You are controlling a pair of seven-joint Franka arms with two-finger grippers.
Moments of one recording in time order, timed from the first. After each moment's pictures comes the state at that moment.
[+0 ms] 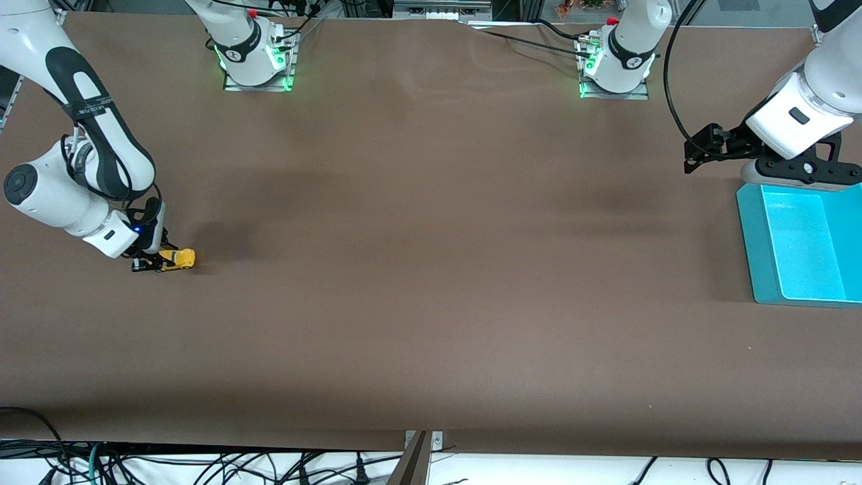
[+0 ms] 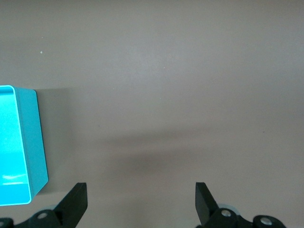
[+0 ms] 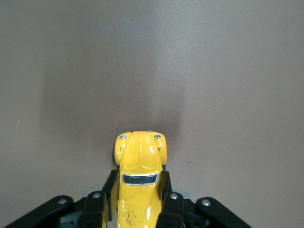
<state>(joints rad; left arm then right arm) -0.04 -0.01 -0.07 -1.65 -0.02 1.61 -0.02 -0.53 0.49 0.30 -2.08 0.02 2.59 -1.96</state>
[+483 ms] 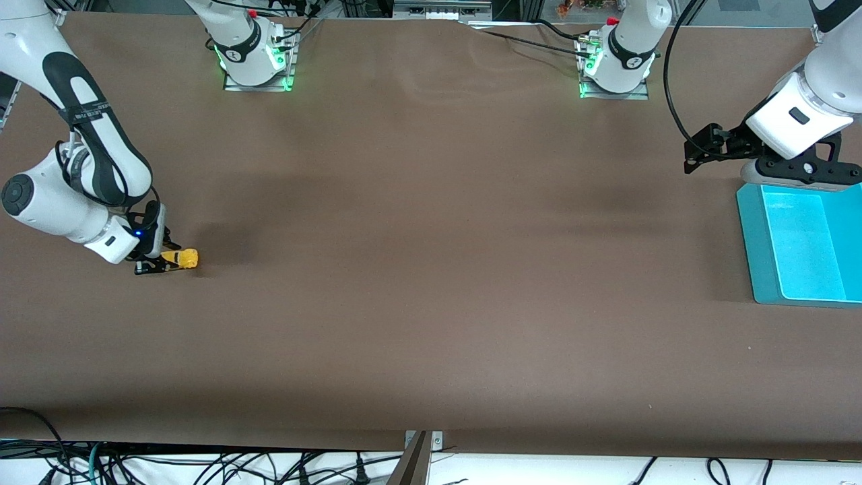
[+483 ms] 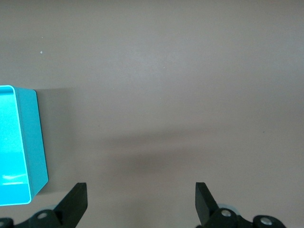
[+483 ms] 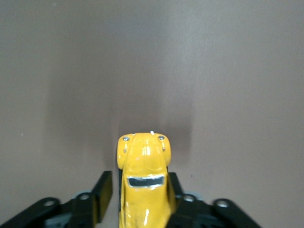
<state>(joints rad) -0.04 -0.01 -0.07 -1.65 -0.02 1.61 -0.02 -0.53 0.53 0.33 -2.02 0.01 2.50 -1.93</state>
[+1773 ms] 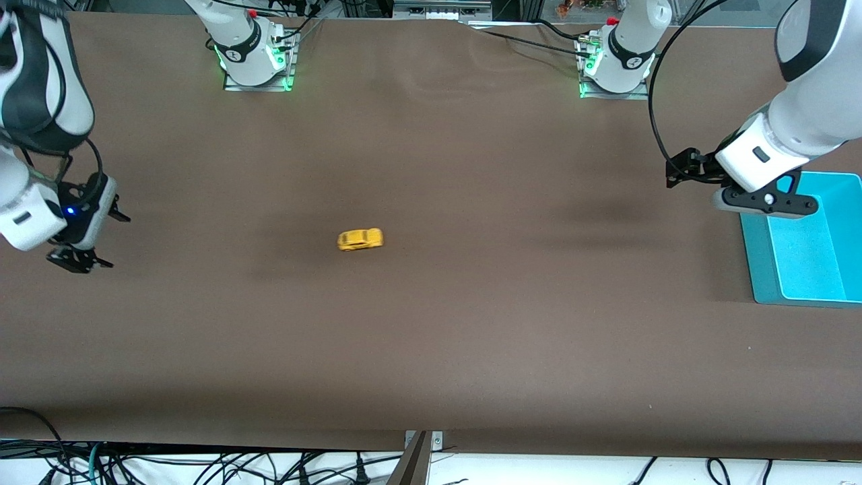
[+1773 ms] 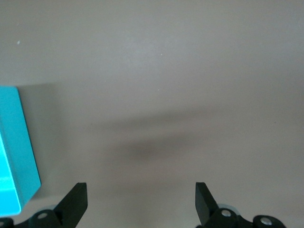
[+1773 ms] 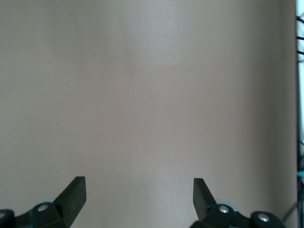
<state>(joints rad) -0.04 0.05 -0.08 -1.73 -0.02 1.69 0.05 -0.50 0.17 0.44 -1.81 -0.05 2.04 -1.48</state>
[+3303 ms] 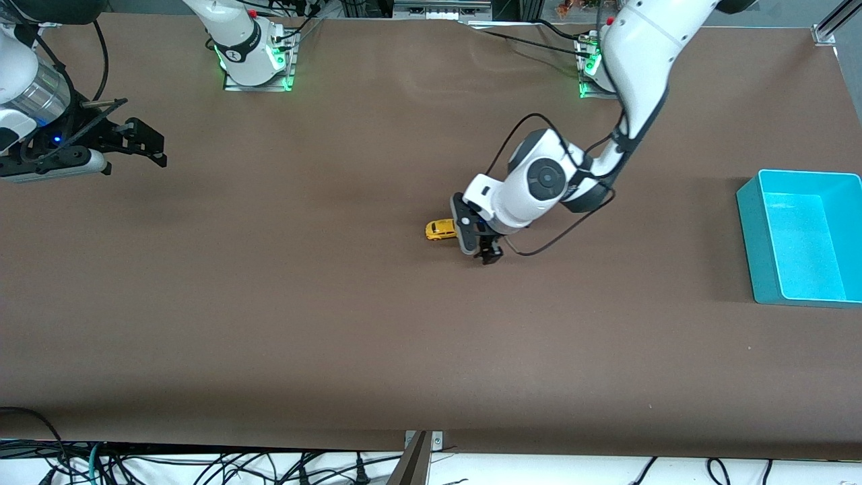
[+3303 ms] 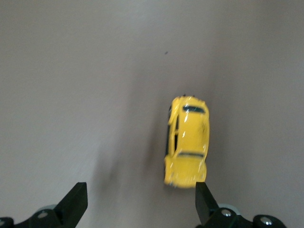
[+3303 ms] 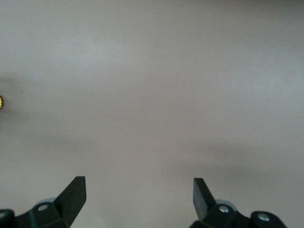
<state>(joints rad) -0.28 0.64 -0.38 -1.81 -0.07 2.55 0.80 -0.19 -0.08 0.25 -1.81 0.05 1.73 -0.10</state>
